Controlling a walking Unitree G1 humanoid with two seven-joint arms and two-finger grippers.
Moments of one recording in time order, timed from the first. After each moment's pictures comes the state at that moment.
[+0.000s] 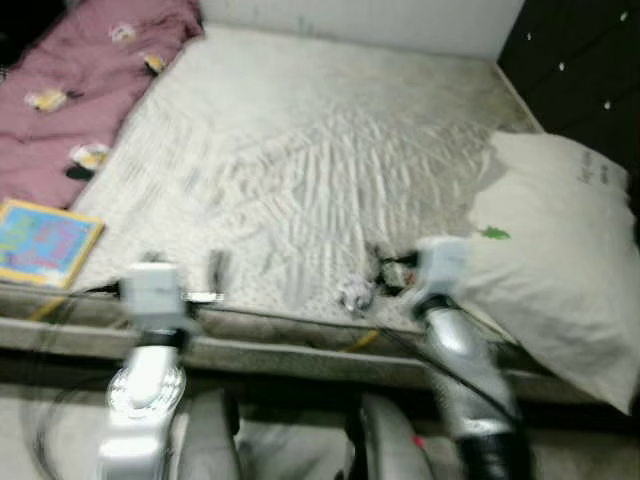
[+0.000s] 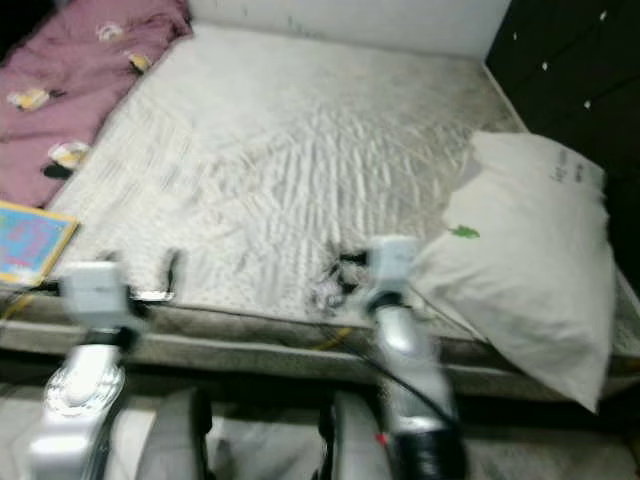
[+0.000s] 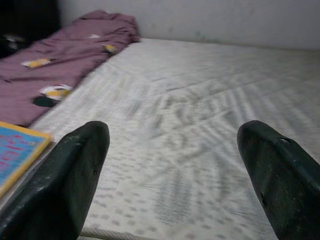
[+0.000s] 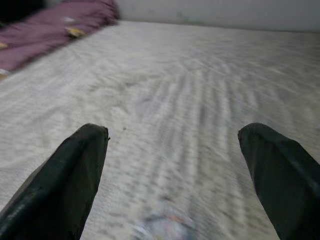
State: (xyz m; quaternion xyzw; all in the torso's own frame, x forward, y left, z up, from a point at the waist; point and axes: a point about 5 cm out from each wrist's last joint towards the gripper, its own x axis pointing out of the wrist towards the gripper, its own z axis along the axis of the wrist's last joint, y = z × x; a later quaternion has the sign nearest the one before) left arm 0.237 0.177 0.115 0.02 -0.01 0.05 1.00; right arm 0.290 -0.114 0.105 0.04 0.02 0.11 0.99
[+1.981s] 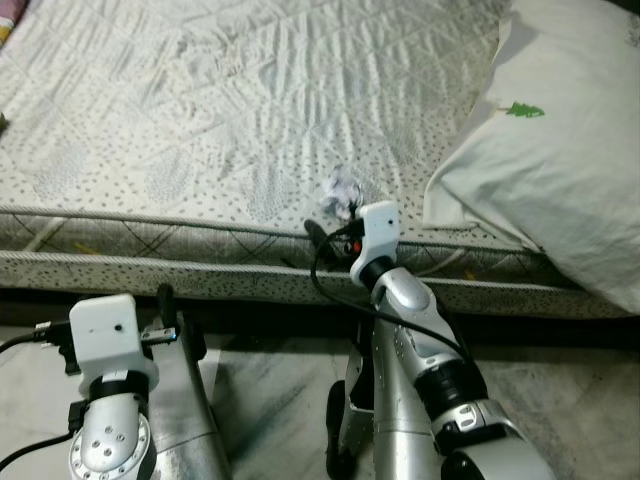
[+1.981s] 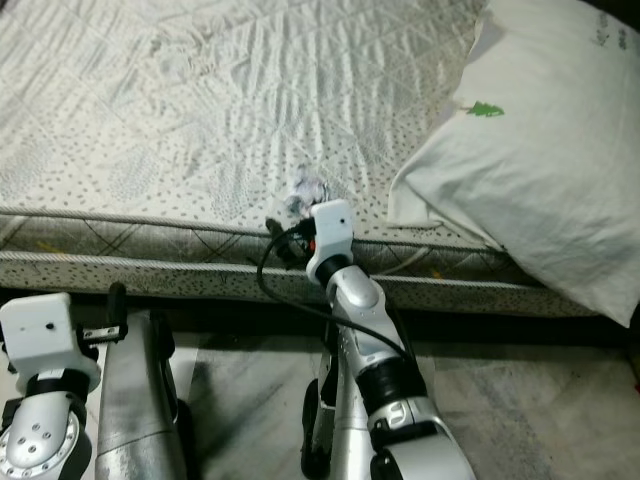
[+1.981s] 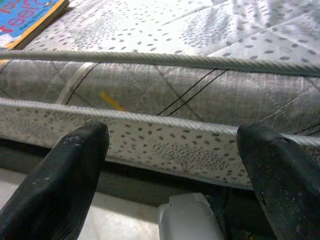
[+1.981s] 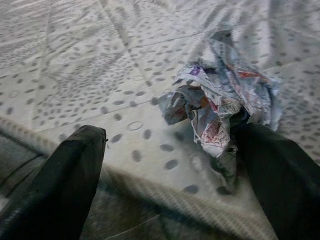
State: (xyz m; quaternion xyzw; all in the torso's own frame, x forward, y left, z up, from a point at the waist) left arm 0.182 0.189 0.134 0.07 0.05 0.15 0.98; right arm 0.336 -0.069 0.115 0.04 0.00 0.23 0.97
